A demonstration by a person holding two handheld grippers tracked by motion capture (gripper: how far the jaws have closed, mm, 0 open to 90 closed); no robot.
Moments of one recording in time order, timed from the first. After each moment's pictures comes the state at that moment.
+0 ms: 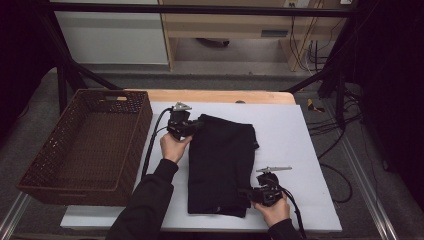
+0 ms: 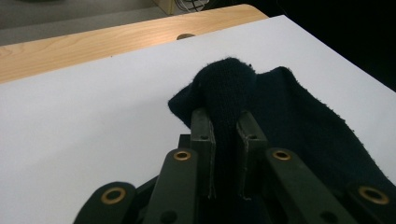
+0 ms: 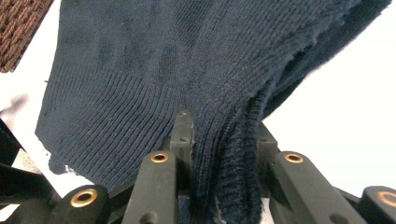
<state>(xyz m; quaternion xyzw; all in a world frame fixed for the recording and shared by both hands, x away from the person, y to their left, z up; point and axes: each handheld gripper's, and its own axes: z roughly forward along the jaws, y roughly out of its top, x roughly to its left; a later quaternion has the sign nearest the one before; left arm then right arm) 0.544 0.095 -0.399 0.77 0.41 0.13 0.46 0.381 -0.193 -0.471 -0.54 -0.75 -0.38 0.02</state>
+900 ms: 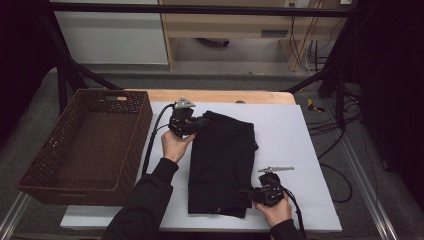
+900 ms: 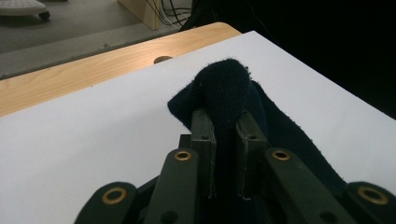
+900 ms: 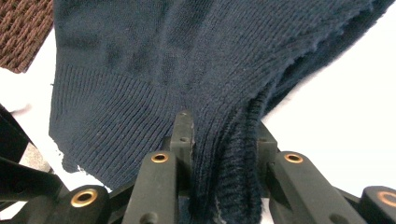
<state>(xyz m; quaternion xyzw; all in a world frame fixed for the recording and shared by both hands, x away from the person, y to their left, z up) 0.527 0.085 -0.366 0.78 0.37 0.13 0.48 0.378 -0.197 -0.467 -0.54 -0.75 -0.39 0.03</state>
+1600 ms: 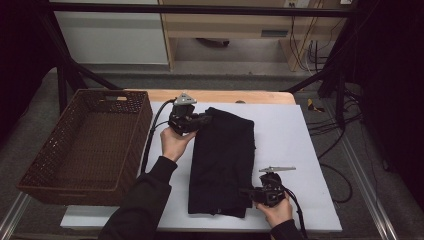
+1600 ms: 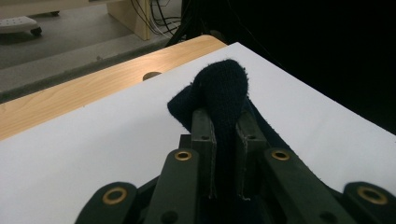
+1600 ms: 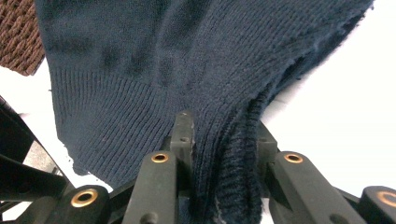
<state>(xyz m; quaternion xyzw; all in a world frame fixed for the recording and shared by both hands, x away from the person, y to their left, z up) 0.516 0.081 -0.341 0.79 0.35 0.13 0.49 0.376 -0.198 -0.462 -0.53 -0.75 -0.40 0.03</state>
